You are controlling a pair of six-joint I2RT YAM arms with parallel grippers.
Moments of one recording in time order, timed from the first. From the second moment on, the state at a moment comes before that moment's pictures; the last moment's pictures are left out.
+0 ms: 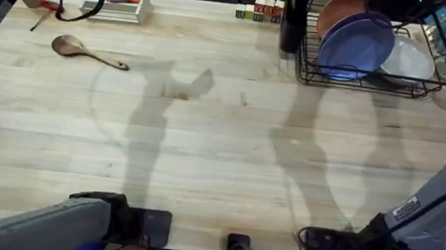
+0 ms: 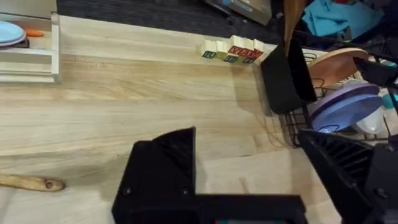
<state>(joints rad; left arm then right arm) 0.06 1.32 1.30 -0.59 0.43 -0.22 -0.21 2.13 1.88 -0.47 -0.35 -1.31</state>
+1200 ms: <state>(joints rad) 0.06 1.32 1.30 -0.59 0.40 -0.22 -0.22 1.84 1.88 -0.76 -0.35 -1.23</state>
